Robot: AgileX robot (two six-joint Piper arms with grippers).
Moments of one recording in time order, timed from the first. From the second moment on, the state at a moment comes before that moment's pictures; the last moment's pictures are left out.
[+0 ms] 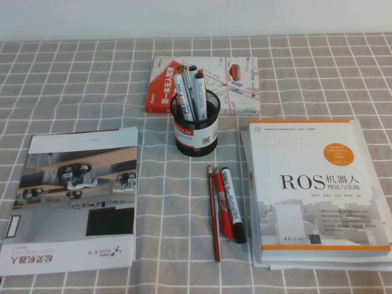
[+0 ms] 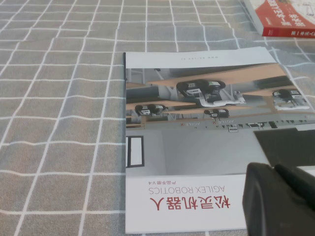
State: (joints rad) right arm 0.08 -0.01 0.03 0.16 0.38 -0.07; left arm -0.07 -0.02 0.03 -0.06 0.38 0.07
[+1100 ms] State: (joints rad) right arm 0.08 -0.01 0.03 0.55 0.05 -0.07; left arm -0.07 -0.02 0.03 -0.06 0.38 0.07
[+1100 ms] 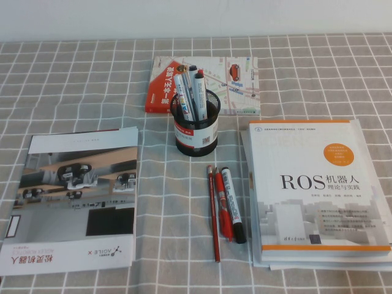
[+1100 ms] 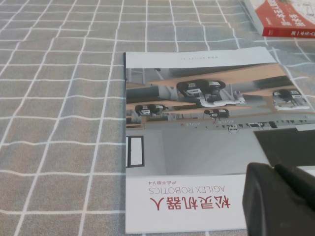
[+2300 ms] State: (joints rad) right arm 0.08 0.55 -0.47 0.53 0.71 -0.09; left arm -0.07 -0.02 0.03 -0.06 0.38 0.07
